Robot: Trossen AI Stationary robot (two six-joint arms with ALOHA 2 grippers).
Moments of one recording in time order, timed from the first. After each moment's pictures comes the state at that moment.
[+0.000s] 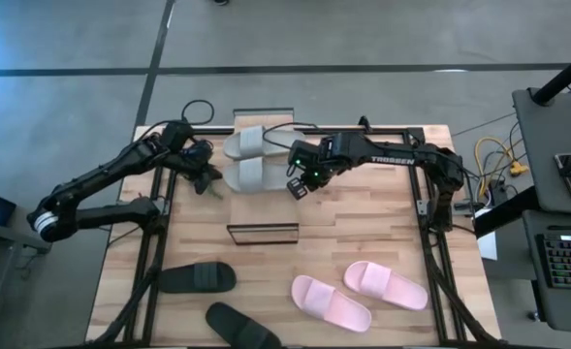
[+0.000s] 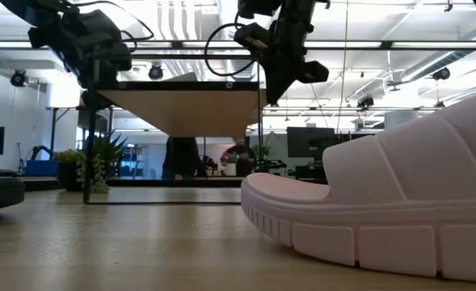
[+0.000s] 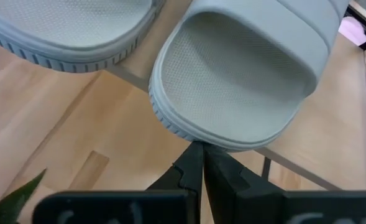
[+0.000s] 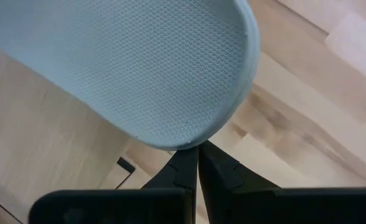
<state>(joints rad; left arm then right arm) 0.76 0.90 0.72 -0.68 0.50 0.04 -0.17 1.87 1.74 -1.11 0.00 0.76</state>
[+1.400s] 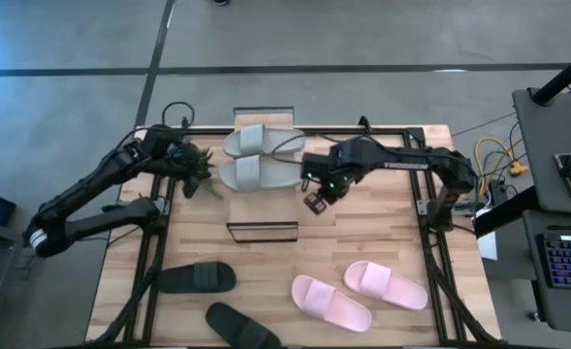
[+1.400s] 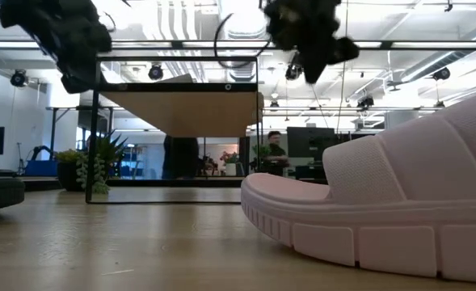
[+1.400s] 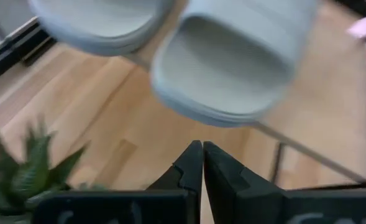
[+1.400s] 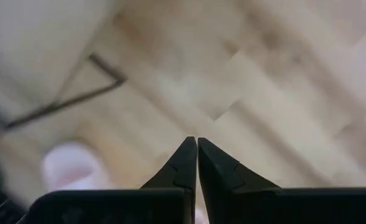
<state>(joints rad) 0.76 0.68 0.74 -0.84 0.41 0.07 -0.08 1.78 1.74 -1.36 -0.08 0.76</state>
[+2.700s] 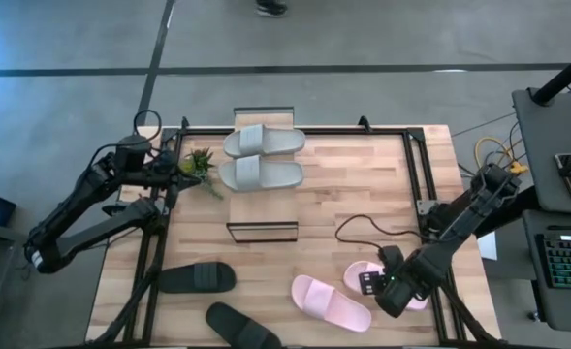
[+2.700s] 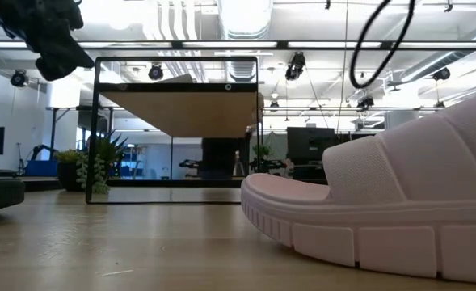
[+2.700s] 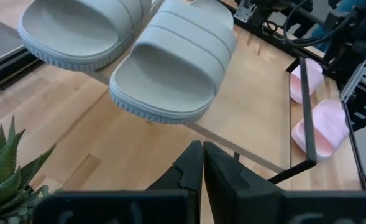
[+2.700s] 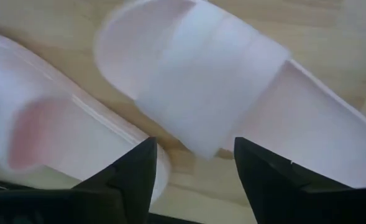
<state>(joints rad) 0.76 0.50 0.71 -0.87 0.49 -0.05 0.83 1.52 1.11 -1.00 0.06 2.27</state>
